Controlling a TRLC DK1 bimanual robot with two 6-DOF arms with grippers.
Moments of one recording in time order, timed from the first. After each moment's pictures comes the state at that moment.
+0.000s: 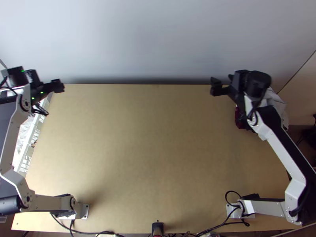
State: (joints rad) left arm 0.25 1.48 1.51 -0.55 0.04 -0.04; right arm 0.23 1.42 1.30 -0.15 -0.04 0.05
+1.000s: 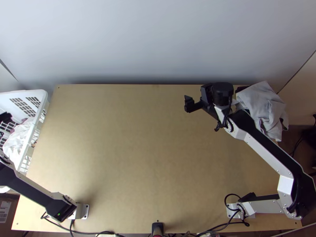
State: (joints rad) left arm 0.90 2.03 1.73 -0.51 0.02 0.21; right arm 0.48 1.49 1.26 -0.20 0.06 0.01
